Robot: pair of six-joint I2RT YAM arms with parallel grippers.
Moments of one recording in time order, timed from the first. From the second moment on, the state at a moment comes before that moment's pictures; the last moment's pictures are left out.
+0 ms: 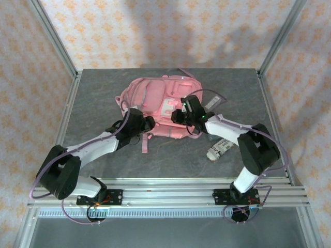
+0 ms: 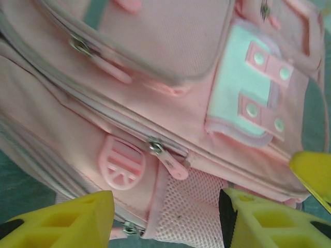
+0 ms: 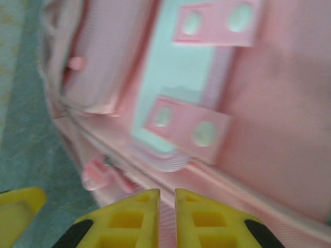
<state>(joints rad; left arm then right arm) -0.52 1.40 0.74 -0.05 -0.07 -0.85 0.57 1.67 1.01 -0.09 -0.20 0.69</state>
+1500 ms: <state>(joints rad) -0.64 1.77 0.98 -0.17 -0.38 -0.84 0.51 1.72 0.85 0.20 -0.29 0.82</state>
